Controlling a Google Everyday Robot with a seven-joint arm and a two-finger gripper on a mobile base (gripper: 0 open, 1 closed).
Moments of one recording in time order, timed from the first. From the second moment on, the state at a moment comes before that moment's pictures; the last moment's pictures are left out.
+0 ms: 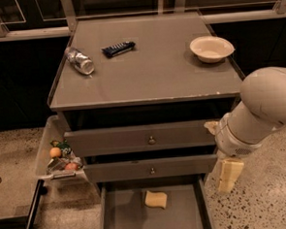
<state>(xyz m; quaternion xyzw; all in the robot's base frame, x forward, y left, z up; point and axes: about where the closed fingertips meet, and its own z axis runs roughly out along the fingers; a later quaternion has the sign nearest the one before) 0.430 -0.192 0.741 -0.66 0.74 0.03 0.13</state>
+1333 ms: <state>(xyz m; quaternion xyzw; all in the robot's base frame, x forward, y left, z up) 0.443 -0.203 0.618 -0.63 0.75 0.09 0.18</state>
